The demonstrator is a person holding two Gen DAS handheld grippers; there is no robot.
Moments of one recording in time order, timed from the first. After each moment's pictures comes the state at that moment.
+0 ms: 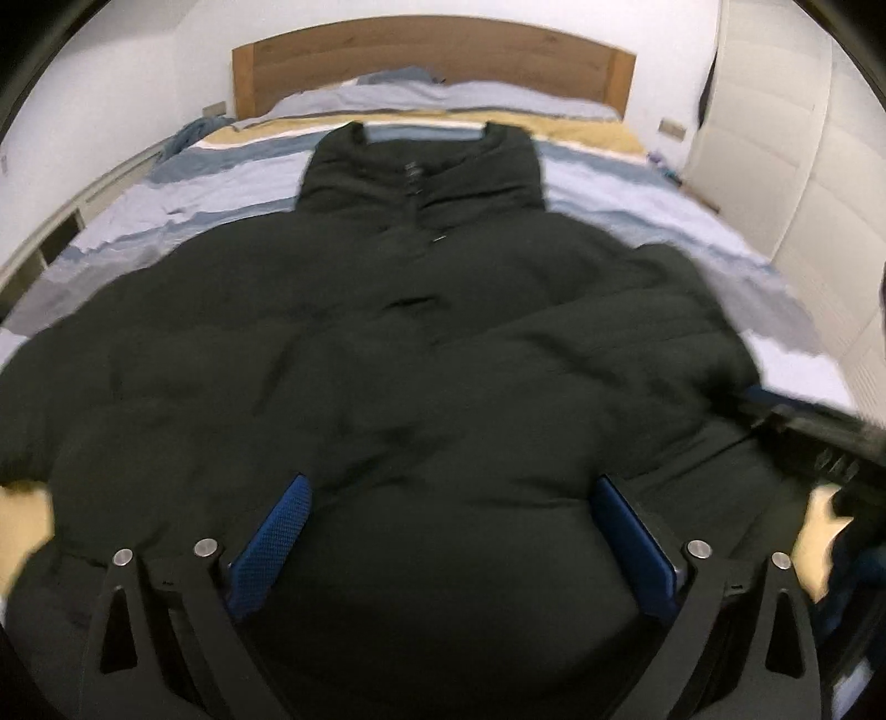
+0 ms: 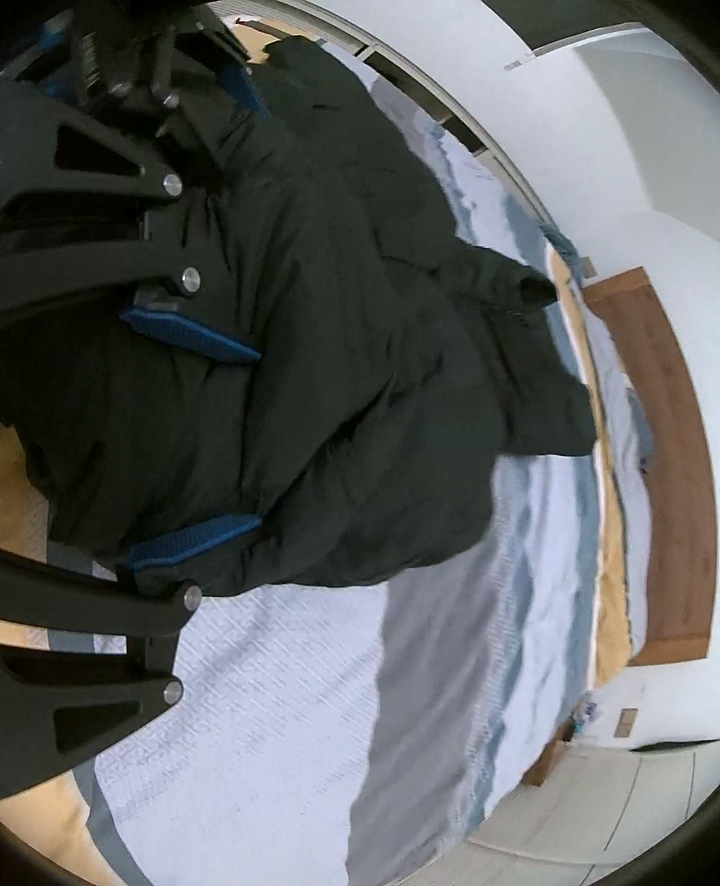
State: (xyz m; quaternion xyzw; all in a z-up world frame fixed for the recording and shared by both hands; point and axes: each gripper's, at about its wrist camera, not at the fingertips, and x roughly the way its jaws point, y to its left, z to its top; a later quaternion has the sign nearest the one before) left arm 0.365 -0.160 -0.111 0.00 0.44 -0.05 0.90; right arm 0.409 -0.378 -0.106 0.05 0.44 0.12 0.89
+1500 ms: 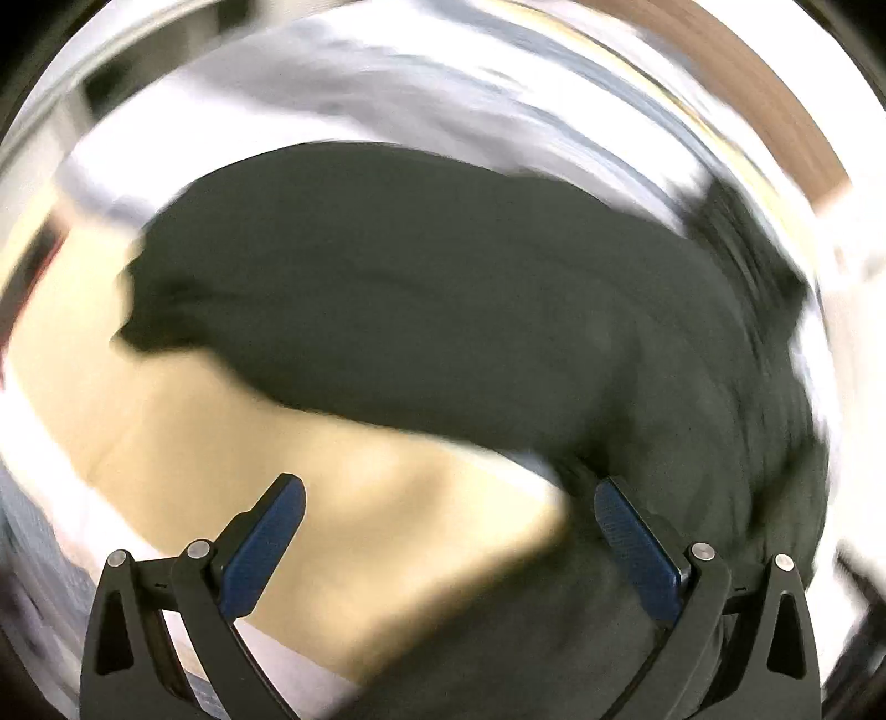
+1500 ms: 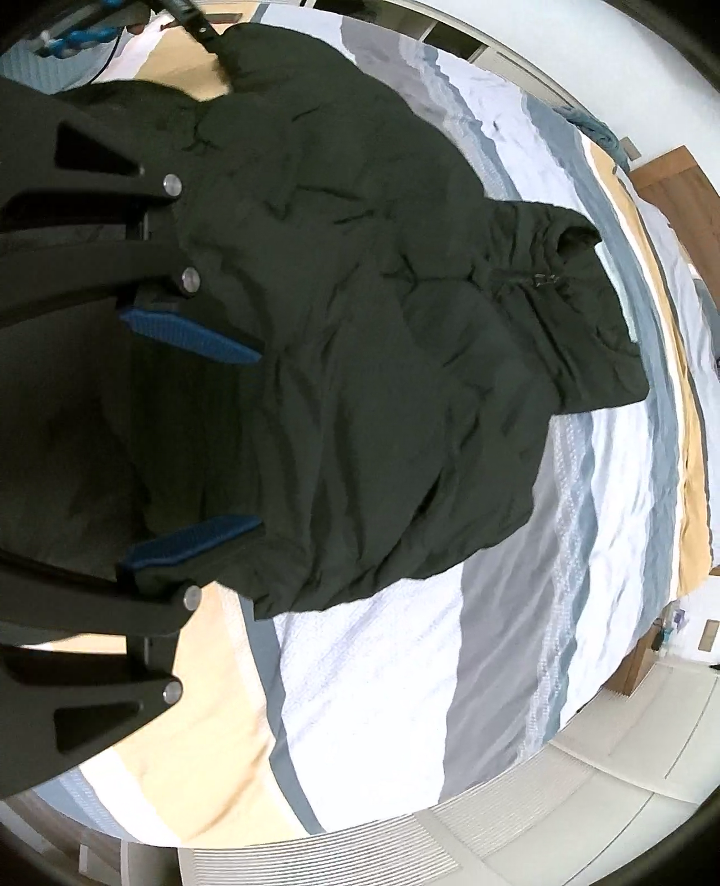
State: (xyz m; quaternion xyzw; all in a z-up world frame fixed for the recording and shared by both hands) left arm 0.332 0.248 -0.071 -0.25 0.56 0.10 0.78; right arm 0.383 -0.291 -0.013 0.07 0.57 -0.04 0.82
